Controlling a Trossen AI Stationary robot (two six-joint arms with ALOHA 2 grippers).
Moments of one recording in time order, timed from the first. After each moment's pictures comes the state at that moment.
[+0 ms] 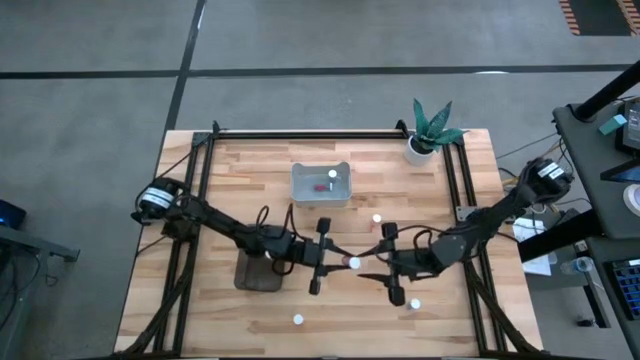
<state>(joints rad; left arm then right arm) -0.29 1.79 0.94 1.00 -0.11 0.22 0.56 1.37 0.63 0.81 0.45 -0.28</state>
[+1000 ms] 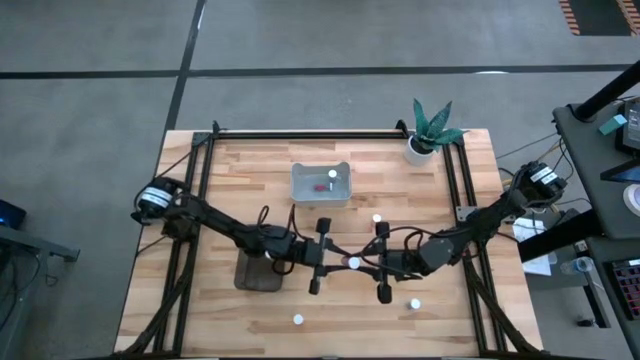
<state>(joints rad) -0.29 1.78 0.94 0.95 -0.11 0.20 0.54 1.46 0.67 0.80 0.50 -0.29</state>
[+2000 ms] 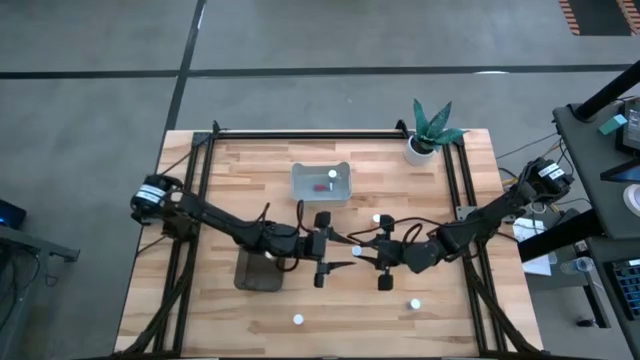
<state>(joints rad) -0.28 1.73 0.98 0.74 -0.20 0.11 0.49 1.37 0.71 0.21 0.55 0.09</state>
